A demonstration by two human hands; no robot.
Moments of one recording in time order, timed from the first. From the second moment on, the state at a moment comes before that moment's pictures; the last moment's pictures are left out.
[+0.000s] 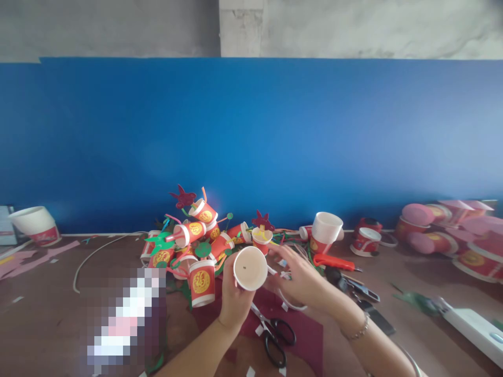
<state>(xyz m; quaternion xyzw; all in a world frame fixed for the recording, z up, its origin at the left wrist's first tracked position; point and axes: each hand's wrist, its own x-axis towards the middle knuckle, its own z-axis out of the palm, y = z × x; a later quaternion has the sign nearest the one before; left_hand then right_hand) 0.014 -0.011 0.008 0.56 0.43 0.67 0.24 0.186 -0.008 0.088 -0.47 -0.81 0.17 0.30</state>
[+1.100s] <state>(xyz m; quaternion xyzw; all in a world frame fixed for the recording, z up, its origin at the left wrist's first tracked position) 0.012 -0.007 0.020 0.32 0.19 0.55 0.75 0.145 -0.011 0.058 -0.49 -0.69 0.21 0.48</state>
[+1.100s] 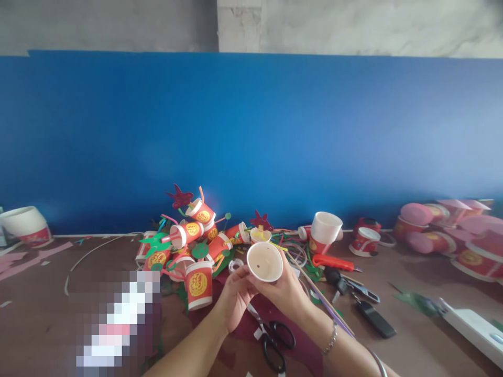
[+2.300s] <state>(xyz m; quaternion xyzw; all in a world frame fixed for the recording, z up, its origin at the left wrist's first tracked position) 0.010 -0.004 0.012 0.30 0.23 0.50 0.78 0.148 -0.006 0.000 -0.47 -0.74 0.07 0.47</state>
